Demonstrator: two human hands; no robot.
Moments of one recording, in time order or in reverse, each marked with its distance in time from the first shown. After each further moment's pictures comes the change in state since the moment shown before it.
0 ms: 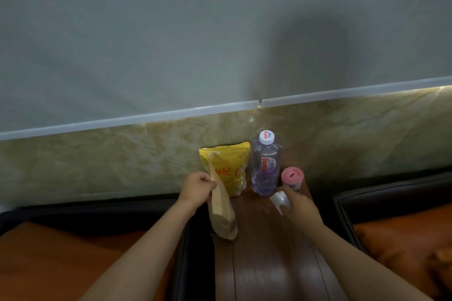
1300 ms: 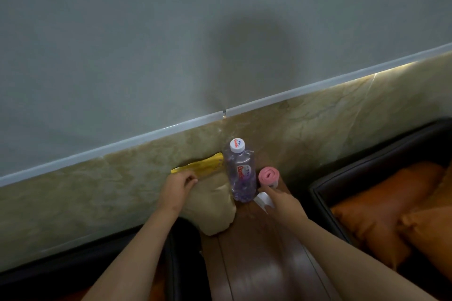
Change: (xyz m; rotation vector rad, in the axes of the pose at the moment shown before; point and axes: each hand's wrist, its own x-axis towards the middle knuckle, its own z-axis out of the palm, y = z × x) left_hand 0.071 0.009 -0.002 0.570 0.007 0.707; right_hand 0.000 -0.011 -0.012 -0.103 0.024 0.060
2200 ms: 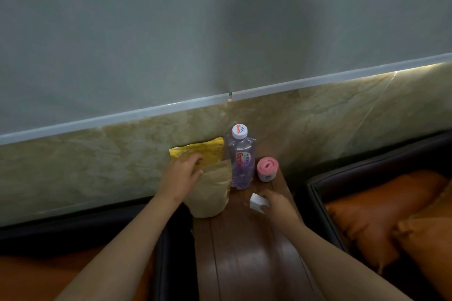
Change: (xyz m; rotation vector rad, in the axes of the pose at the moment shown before) left_hand -0.018 0.016 0.013 0.130 0.048 0.073; right_hand 0.004 0.020 0.041 0.163 -0.082 0.090
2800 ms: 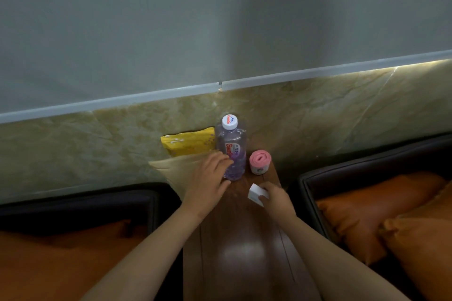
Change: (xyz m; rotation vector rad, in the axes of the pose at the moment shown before) left_hand -0.026 0.079 0.056 -0.018 0.072 0.221; right_hand -0.005 0.031 -0.010 0.122 0.071 0.049
